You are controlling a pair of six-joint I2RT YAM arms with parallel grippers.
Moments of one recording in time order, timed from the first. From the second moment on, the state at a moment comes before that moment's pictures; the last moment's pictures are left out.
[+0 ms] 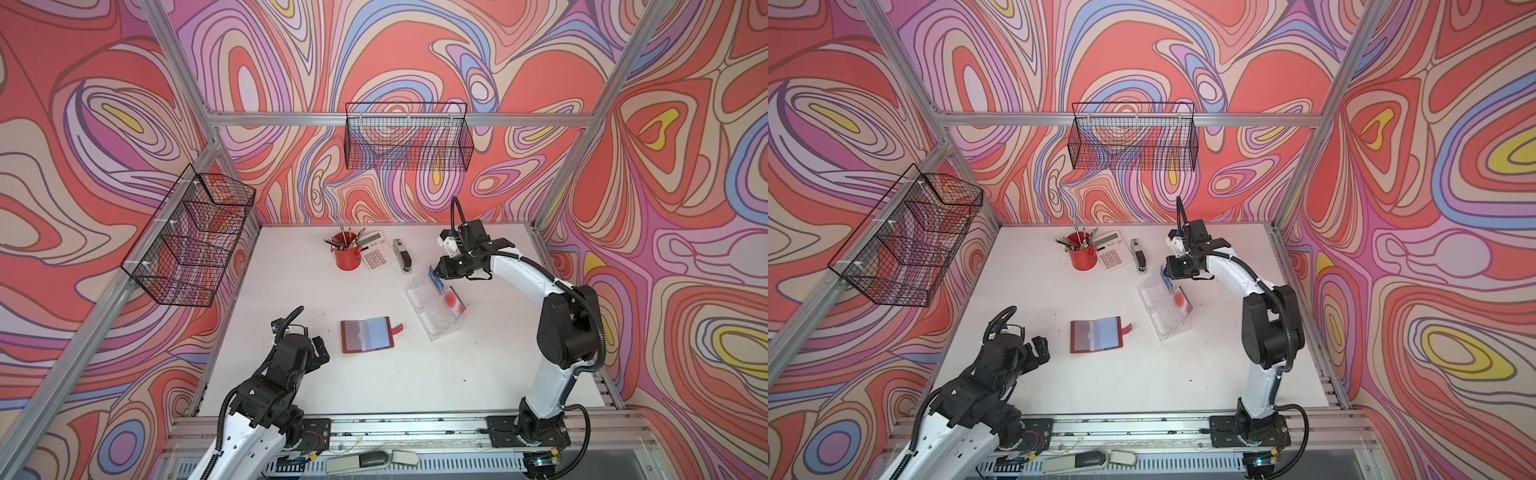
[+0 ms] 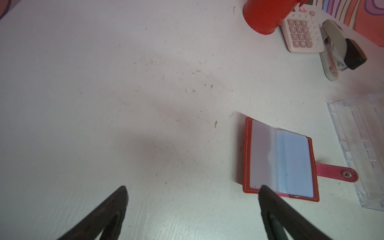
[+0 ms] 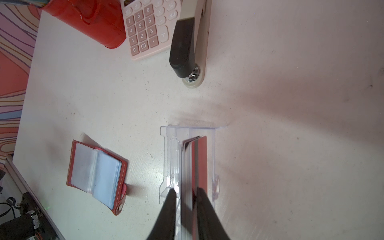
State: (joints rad) left arm -0.42 0.42 0.43 -0.83 -0.33 -0.74; right arm 0.28 1.85 1.50 -0.69 -0.41 0.10
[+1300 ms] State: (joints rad) left arm -0.42 0.42 0.43 -0.83 -0.33 -0.74; right arm 0.28 1.93 1.51 -0.71 -0.27 0.09
